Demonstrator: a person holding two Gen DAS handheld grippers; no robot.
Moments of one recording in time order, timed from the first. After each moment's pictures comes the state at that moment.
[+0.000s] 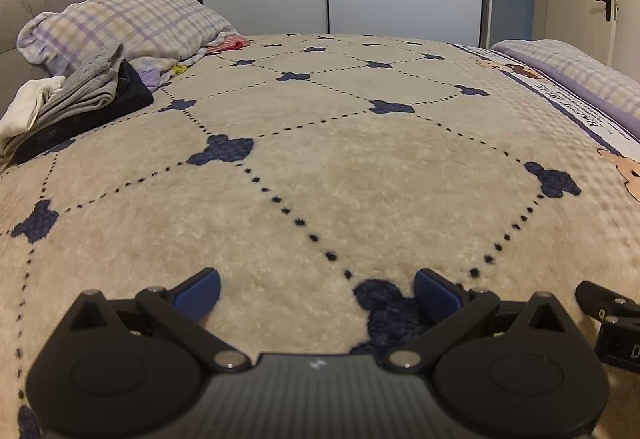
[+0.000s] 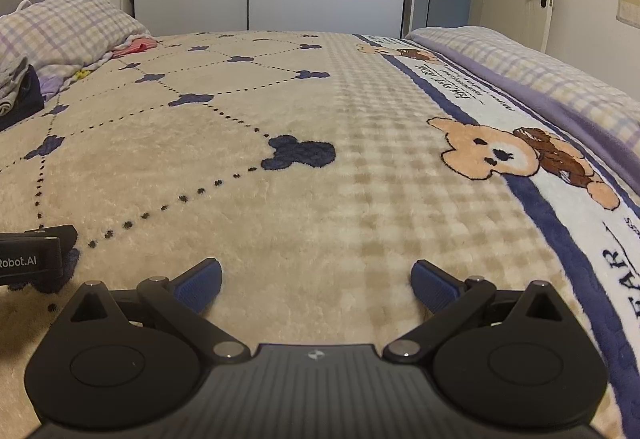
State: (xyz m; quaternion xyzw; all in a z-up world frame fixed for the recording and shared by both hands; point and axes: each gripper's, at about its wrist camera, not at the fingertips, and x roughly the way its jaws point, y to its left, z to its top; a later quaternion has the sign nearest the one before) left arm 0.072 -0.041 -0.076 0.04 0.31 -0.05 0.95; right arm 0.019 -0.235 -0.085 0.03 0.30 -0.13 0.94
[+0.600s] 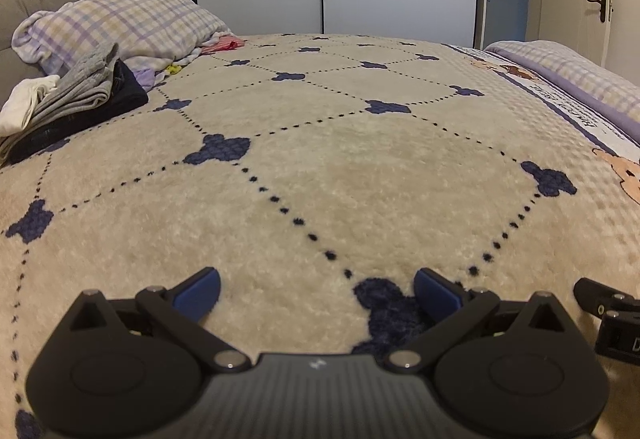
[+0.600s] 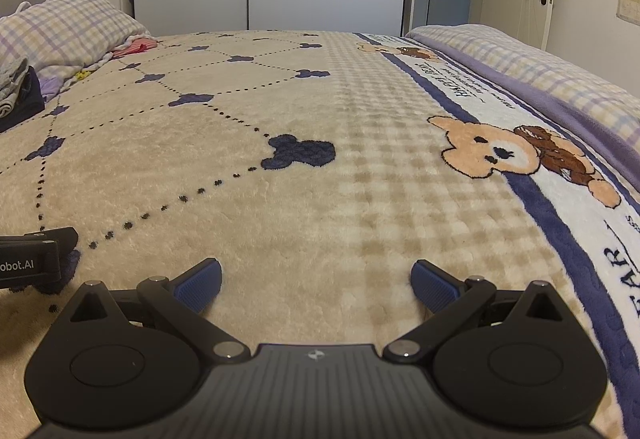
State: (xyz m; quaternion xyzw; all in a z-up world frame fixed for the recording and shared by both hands) left arm 0.072 -0.038 -0.078 0.04 0.31 -0.06 0.95; right arm 0.019 -0.235 -0.086 0.03 0.30 -0.13 0.94
